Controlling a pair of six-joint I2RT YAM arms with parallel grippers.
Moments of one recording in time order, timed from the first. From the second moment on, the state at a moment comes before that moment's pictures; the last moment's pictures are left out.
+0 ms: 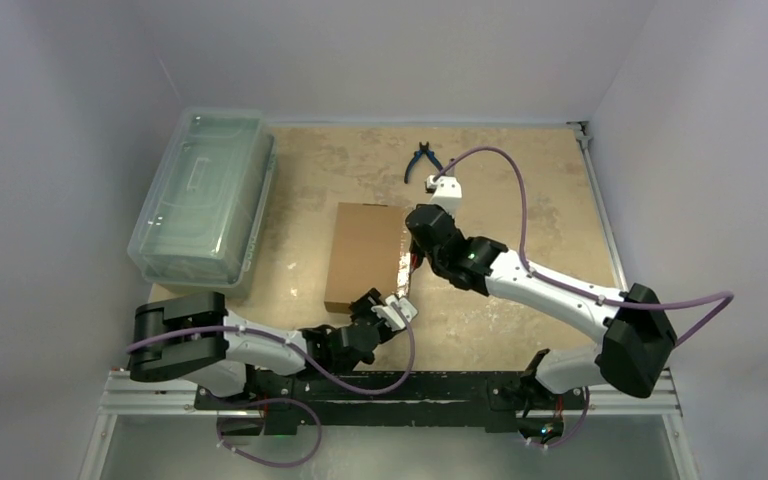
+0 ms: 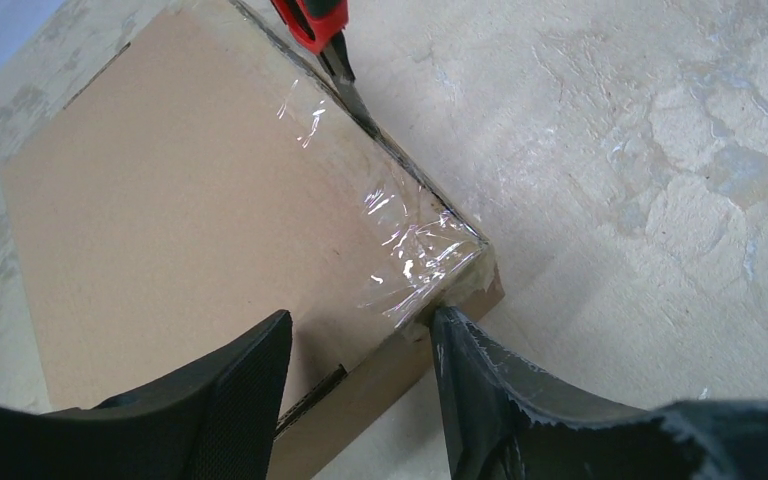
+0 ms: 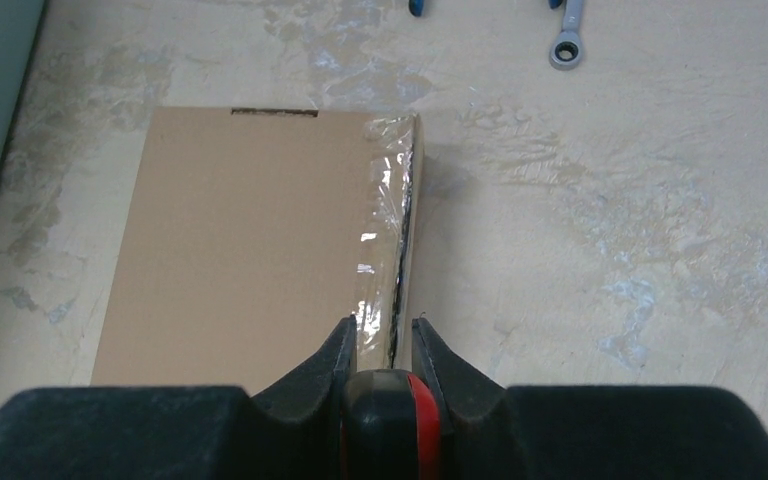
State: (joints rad) left arm -1.37 1.44 0.40 0.64 -0.74 0.11; right arm 0.87 1.37 1.01 -0.29 0.62 0.63
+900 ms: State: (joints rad) left arm -1.32 1.54 0.46 0.70 -0.73 0.00; right arm 1.05 1.27 0.90 -0.38 0.78 0.81
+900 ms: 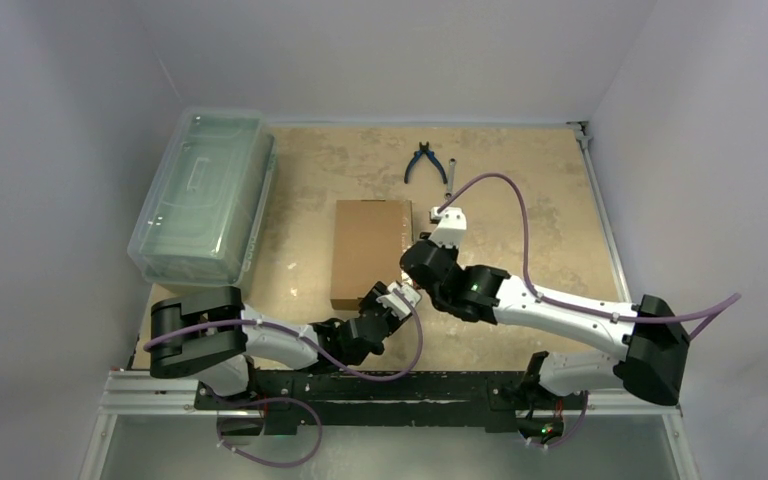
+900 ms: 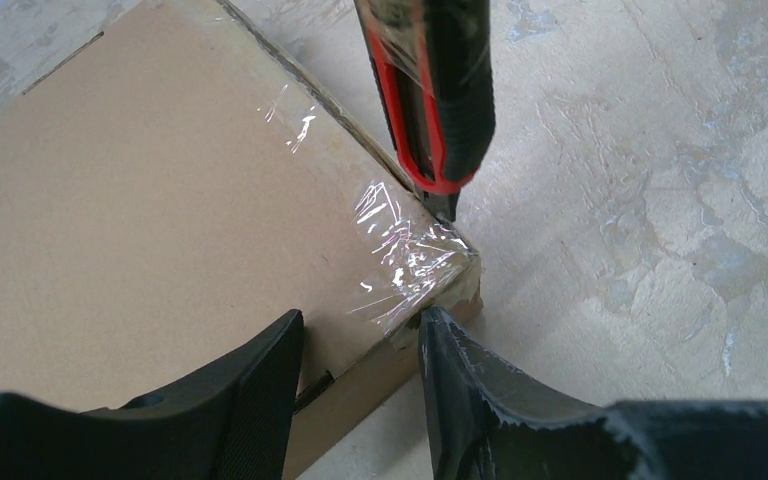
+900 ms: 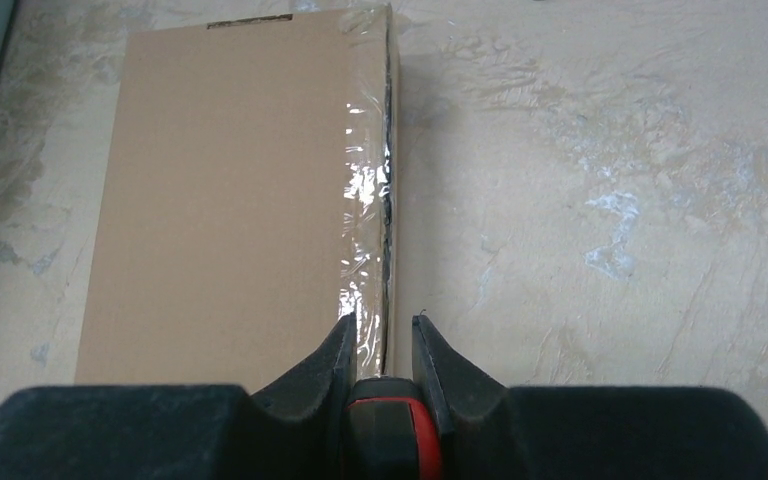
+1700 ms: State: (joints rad) left arm -1.32 1.50 0.44 0.71 -0.66 -0.06; right arm 1.21 1.24 0.86 -0.47 0.97 0.95
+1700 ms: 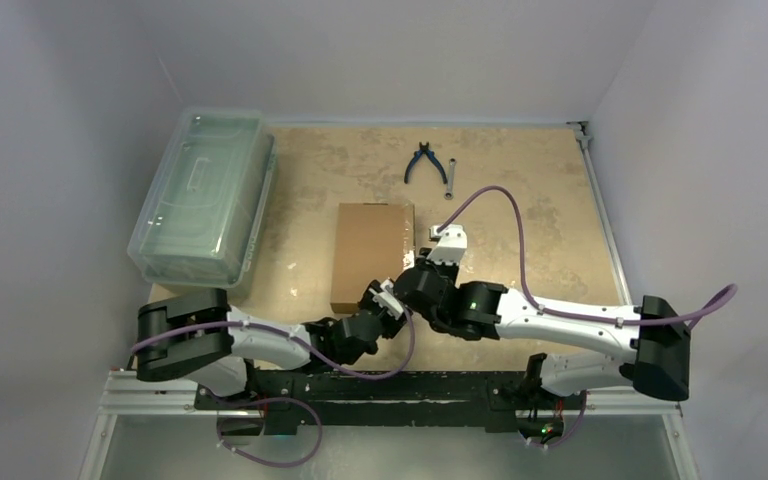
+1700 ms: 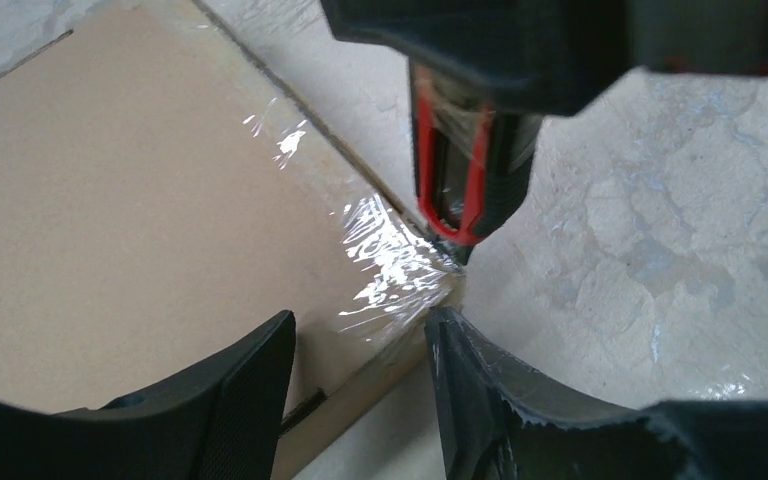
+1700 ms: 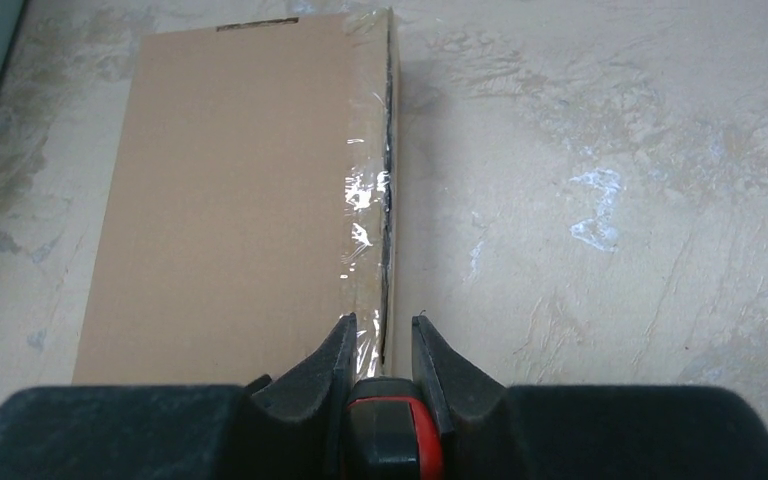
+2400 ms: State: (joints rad) left arm -1.30 1.13 0.57 0.10 -0.43 -0.29; right arm 1.10 1.19 0.99 -0.43 0.86 0.66
